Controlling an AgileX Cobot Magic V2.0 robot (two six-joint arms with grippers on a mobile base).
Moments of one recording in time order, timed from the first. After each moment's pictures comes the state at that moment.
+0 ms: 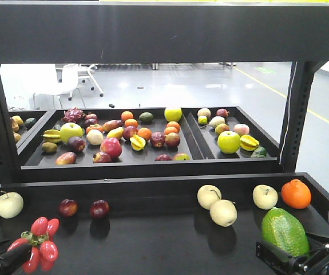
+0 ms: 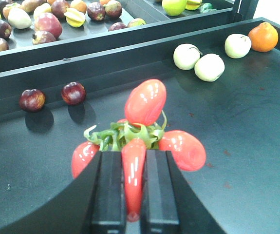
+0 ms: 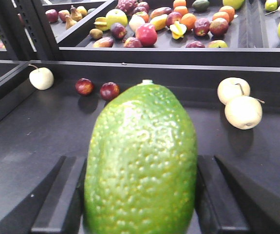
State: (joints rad) left arm -0.29 0.97 -0.62 -0.46 0.10 0.42; right arm 0.22 0.98 -0.60 -1.62 -0.22 1.74
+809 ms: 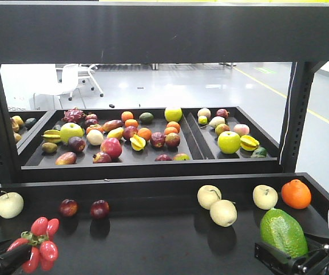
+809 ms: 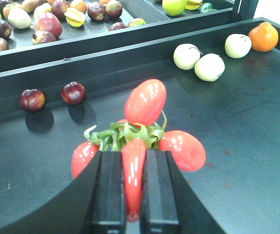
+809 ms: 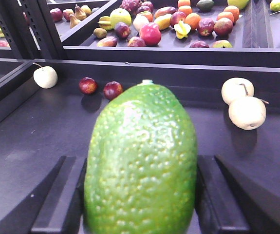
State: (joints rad) left arm -0.29 0.97 -0.62 -0.46 0.10 0.42; right arm 0.22 0.98 -0.60 -1.63 -0.23 1.74
